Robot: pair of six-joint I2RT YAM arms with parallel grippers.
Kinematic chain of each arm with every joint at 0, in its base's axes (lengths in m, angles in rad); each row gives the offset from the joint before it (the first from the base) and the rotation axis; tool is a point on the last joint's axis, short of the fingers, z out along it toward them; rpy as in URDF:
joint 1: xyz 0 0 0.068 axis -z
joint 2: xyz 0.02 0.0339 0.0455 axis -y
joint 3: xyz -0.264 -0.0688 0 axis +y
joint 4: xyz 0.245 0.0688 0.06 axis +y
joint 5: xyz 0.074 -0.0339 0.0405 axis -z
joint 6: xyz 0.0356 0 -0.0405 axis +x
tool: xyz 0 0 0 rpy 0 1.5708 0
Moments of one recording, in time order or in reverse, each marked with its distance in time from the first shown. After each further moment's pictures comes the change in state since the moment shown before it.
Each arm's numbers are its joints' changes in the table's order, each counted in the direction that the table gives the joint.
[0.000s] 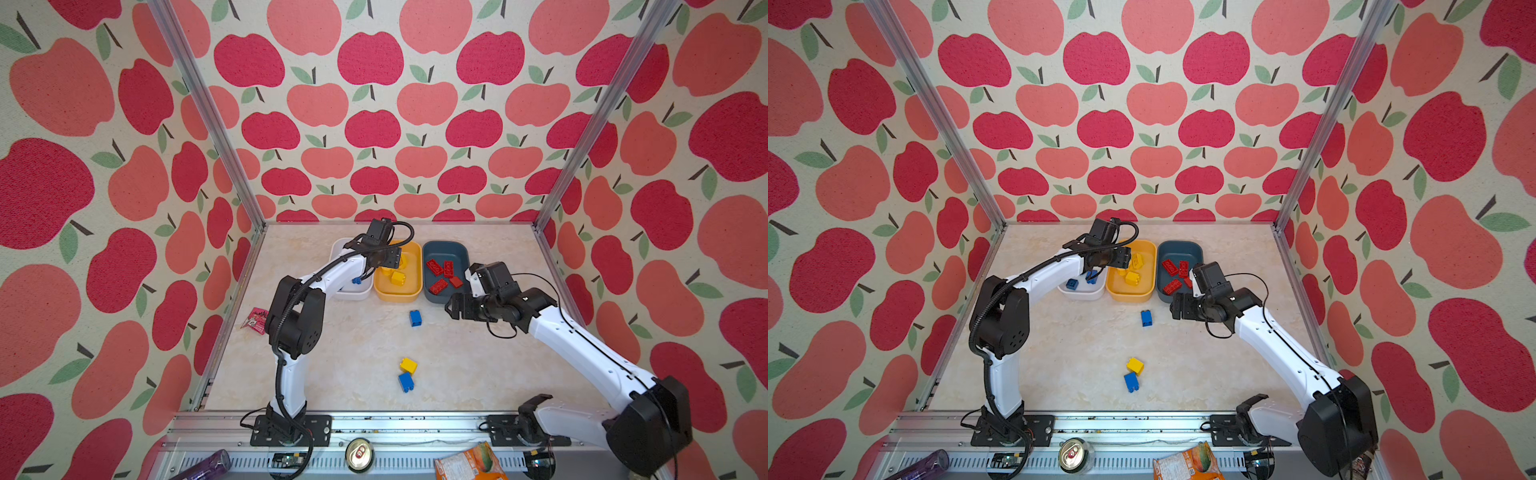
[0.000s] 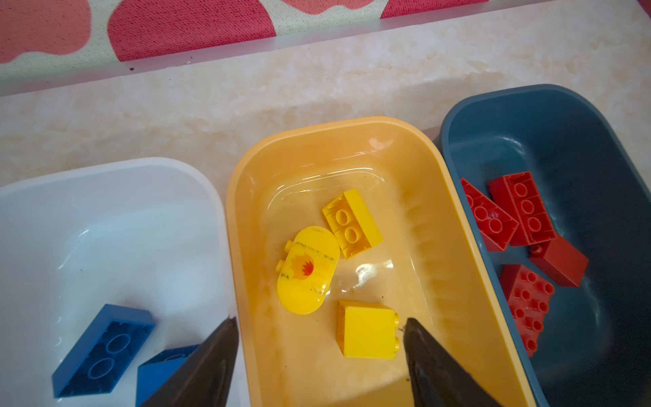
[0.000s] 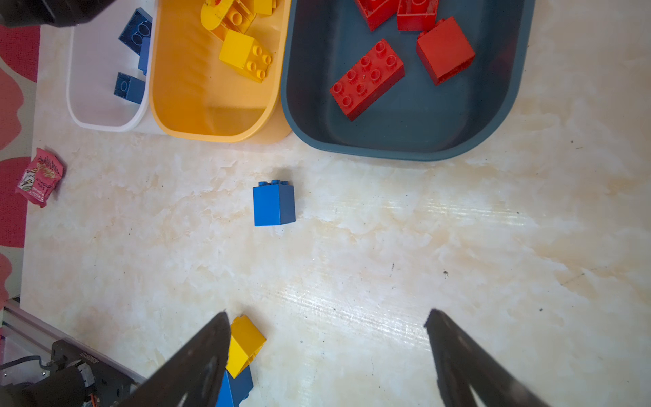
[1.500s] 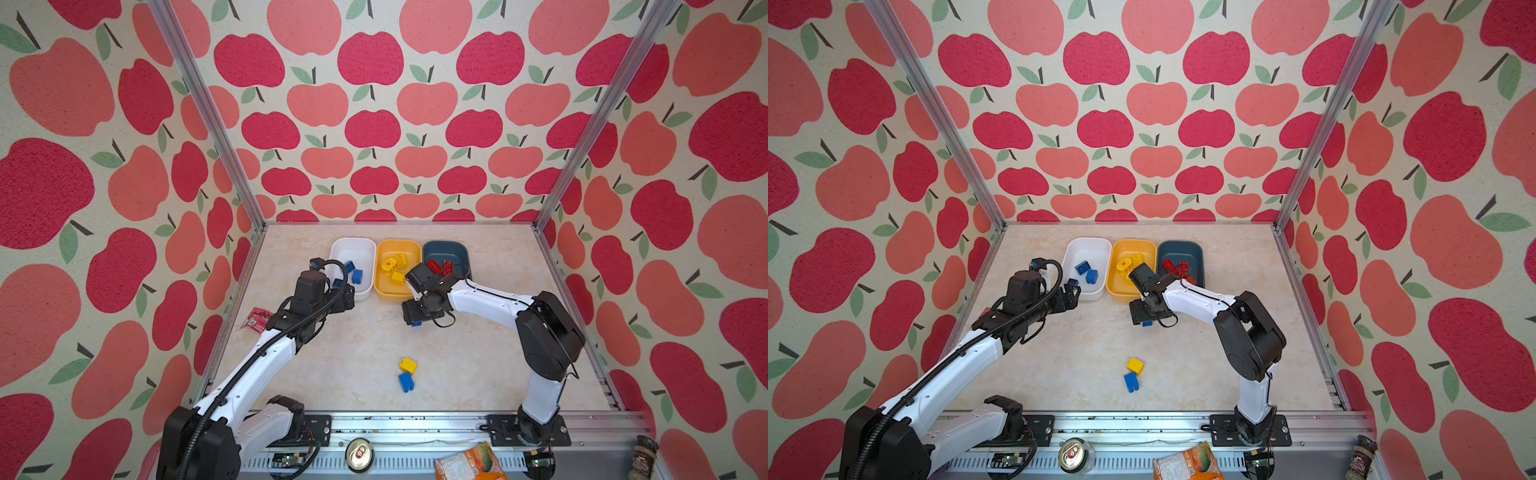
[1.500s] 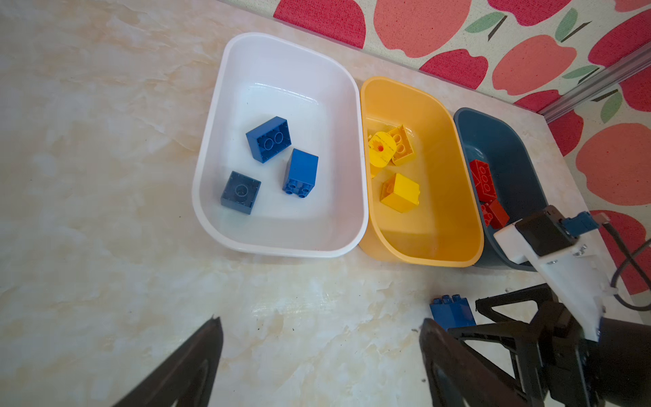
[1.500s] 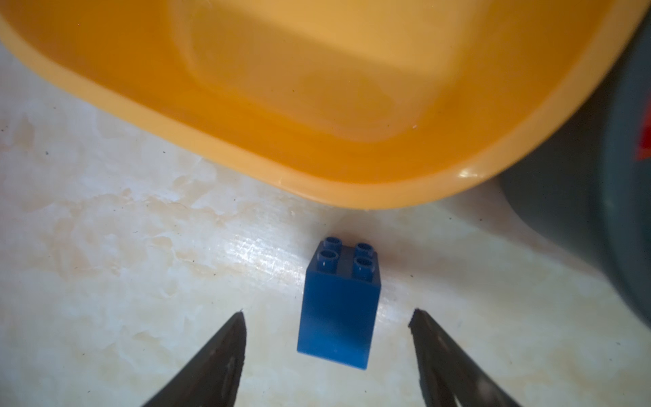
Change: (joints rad) left arm -0.179 0.919 0.877 -0.117 0.080 -0.226; right arm -0.261 -0.643 -0.319 -0.074 0.110 -0.050
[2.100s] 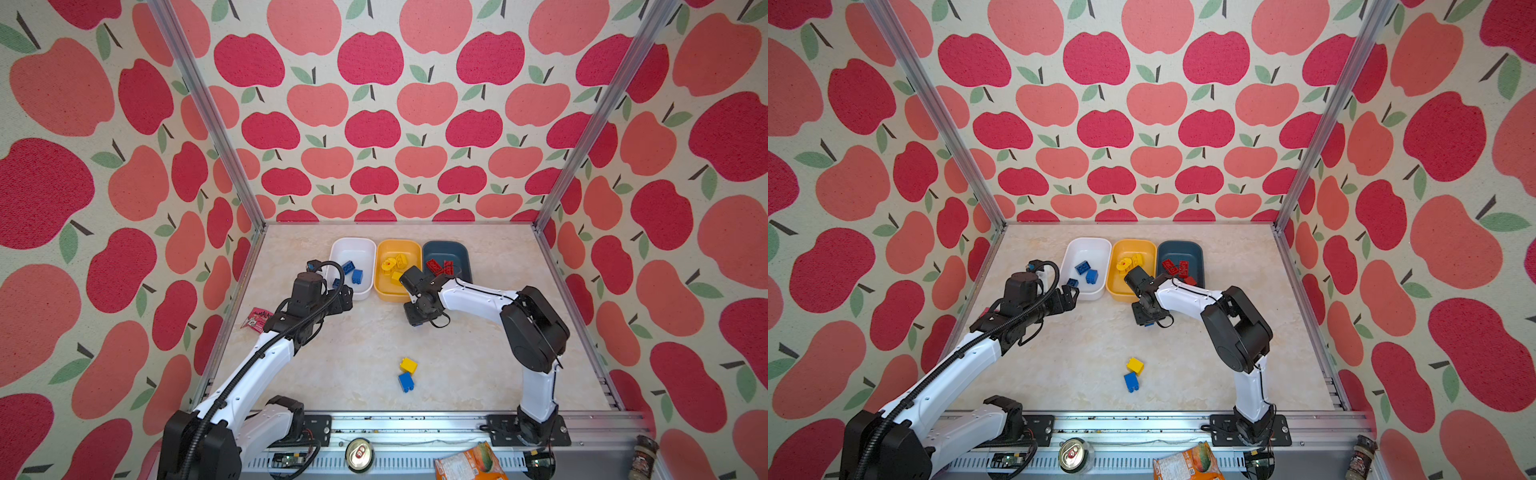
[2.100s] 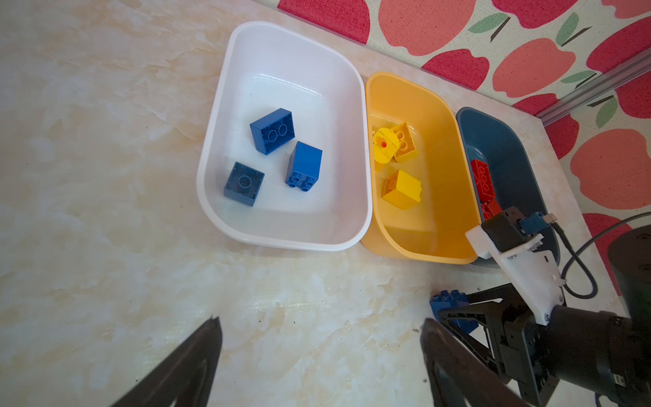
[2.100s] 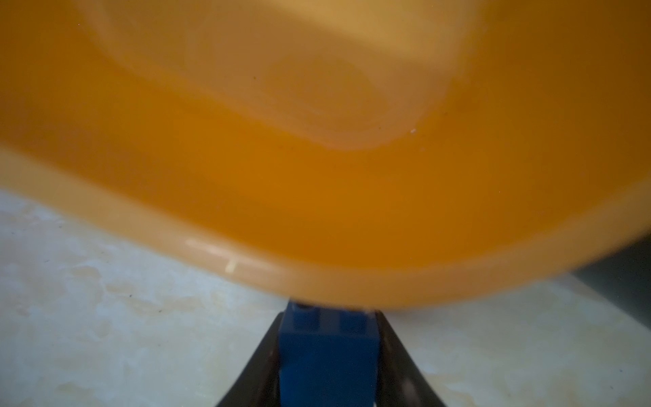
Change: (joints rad) left arm -0.026 0.008 0.014 0.002 0.031 -0.011; right arm -0.010 -0.080 -0.042 0.033 0.069 -0.024
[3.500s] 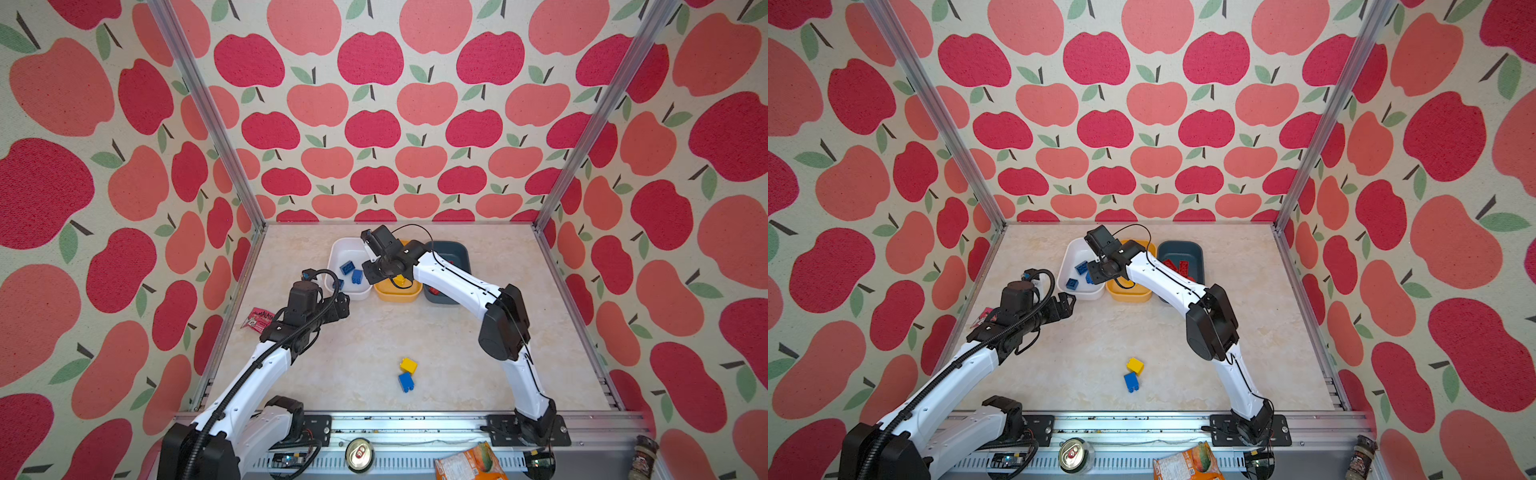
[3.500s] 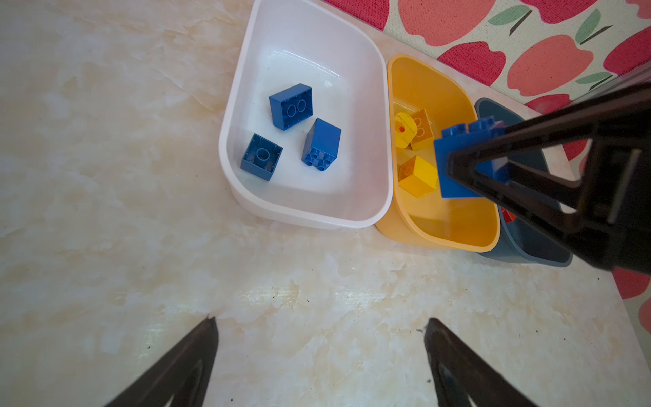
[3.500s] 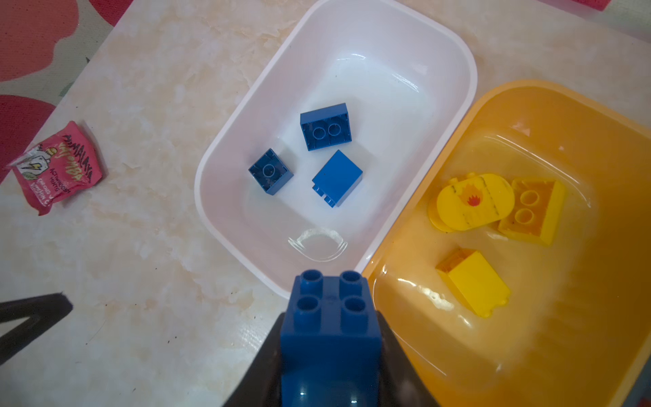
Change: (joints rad) left arm -0.029 0.065 0.089 -0.001 0.015 -0.026; right arm -0.079 -0.290 -0.804 0.115 -0.017 -0.145
